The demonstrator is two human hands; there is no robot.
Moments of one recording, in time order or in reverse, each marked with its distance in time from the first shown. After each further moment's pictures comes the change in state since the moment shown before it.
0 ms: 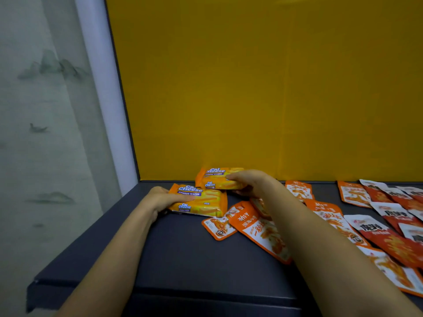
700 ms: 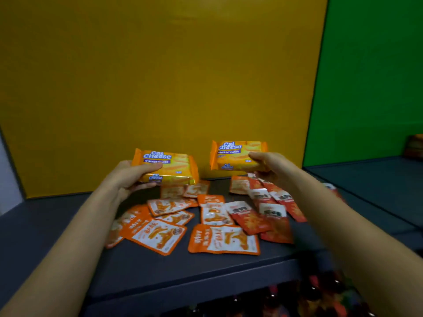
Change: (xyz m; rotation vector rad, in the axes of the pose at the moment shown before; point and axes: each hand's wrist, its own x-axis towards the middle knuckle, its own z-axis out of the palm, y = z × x) left_hand -0.056 0.111 0.123 -0.419 -0.205 0.228; right_hand -0.122 0.048 -0.241 0.302 0.362 -0.279
